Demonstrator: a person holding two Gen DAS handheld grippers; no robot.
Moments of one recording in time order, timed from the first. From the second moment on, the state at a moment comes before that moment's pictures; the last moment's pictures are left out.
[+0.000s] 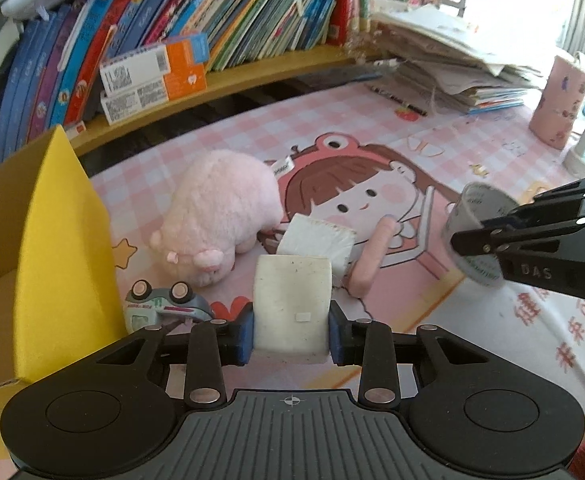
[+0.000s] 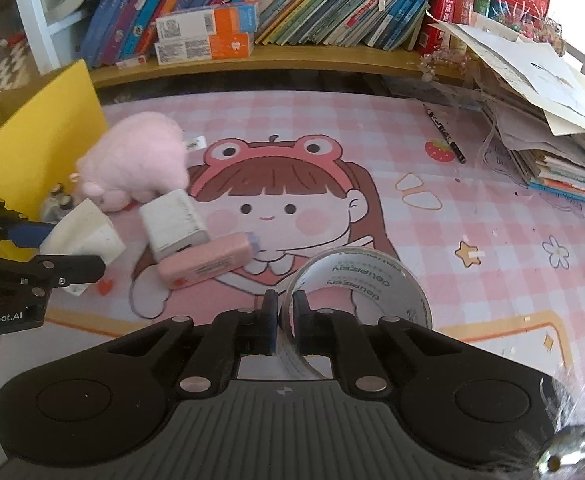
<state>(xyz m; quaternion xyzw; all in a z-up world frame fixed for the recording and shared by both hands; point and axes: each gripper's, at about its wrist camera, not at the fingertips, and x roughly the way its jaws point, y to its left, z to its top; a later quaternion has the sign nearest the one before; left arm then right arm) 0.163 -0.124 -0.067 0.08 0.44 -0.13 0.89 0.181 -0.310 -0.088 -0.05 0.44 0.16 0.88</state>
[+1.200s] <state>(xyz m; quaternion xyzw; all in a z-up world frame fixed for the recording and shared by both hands) 0.060 -0.068 -0.003 0.08 0.35 -0.20 0.91 0.070 -0.249 -0.038 -0.04 0.40 0.14 0.91</state>
